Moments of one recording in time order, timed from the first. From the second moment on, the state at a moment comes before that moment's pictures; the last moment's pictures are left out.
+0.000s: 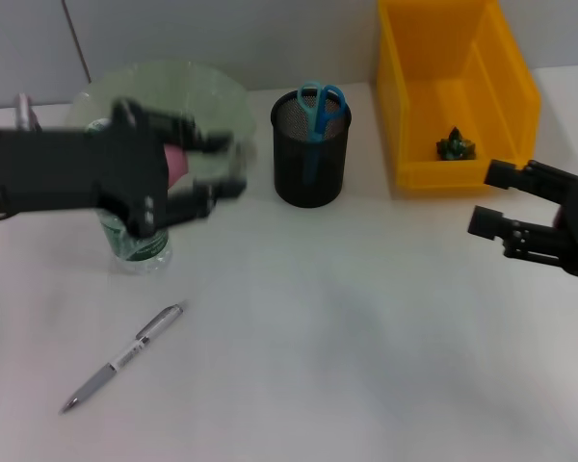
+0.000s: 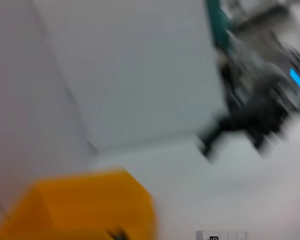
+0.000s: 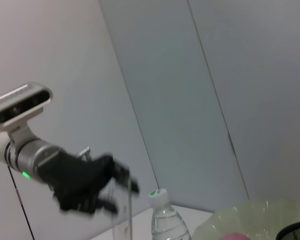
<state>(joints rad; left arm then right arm) -0.45 -2.07 1.09 1.29 1.81 1.60 -1.45 0.19 2.08 -0.78 -0.92 -1.57 -1.74 1.47</state>
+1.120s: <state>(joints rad) -0.31 -2.08 1.61 1.03 0.90 1.06 -0.96 0.49 2.09 -0.56 0.24 -1.39 -1.76 0.07</state>
